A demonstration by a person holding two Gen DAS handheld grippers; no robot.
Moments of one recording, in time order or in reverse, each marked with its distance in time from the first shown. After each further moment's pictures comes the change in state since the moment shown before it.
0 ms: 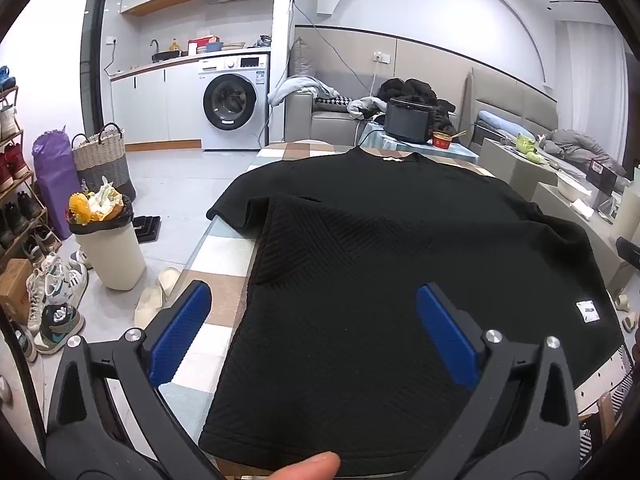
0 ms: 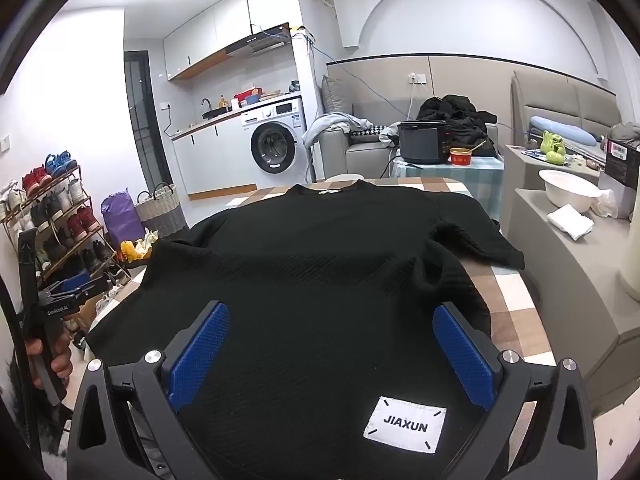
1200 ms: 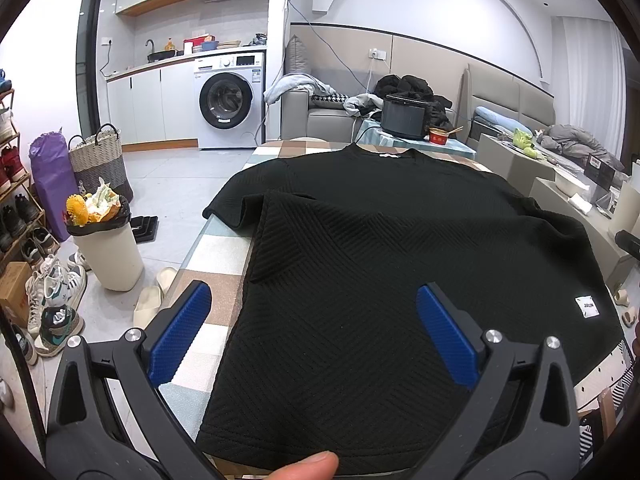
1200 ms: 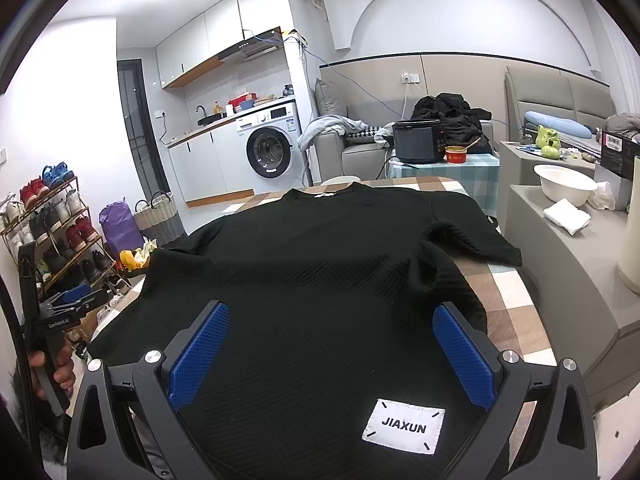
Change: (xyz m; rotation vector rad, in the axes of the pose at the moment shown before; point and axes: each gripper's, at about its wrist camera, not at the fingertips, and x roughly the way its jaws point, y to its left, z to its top) left arm -0.001 -0.001 -0.001 0.011 0.008 -0.015; right arm 0.000 -0.006 0.000 0.034 -0.010 -0.002
